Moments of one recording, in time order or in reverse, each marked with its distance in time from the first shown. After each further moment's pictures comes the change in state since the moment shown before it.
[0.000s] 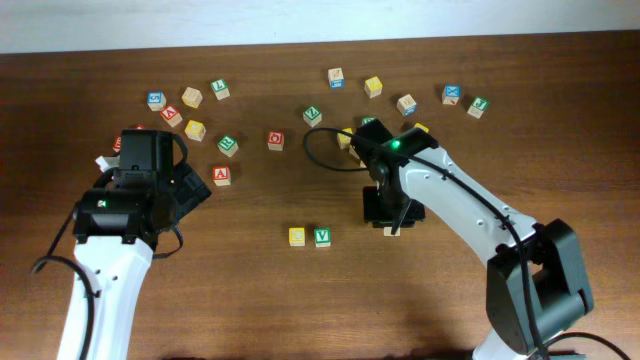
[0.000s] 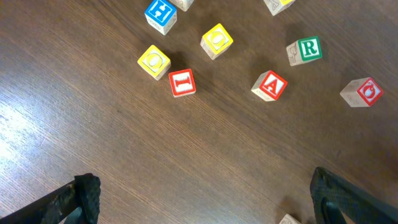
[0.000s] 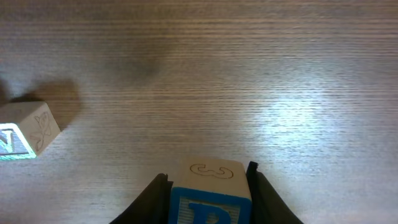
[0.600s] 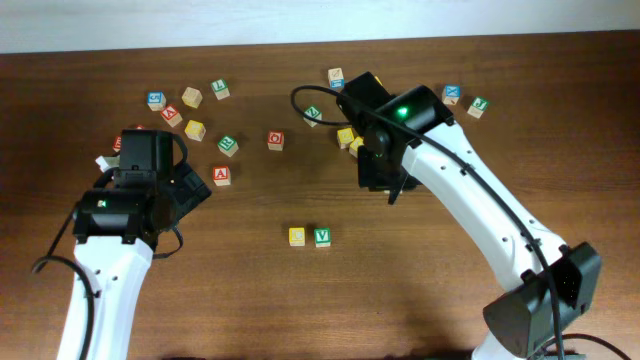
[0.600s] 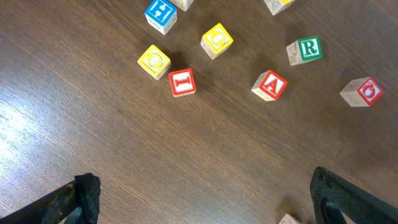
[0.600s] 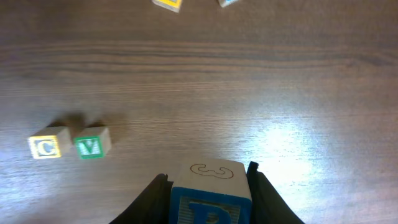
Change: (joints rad) left arm 0.000 0.000 0.000 0.000 0.000 0.000; right arm 0.043 0.001 0.426 -0.285 0.182 0.060
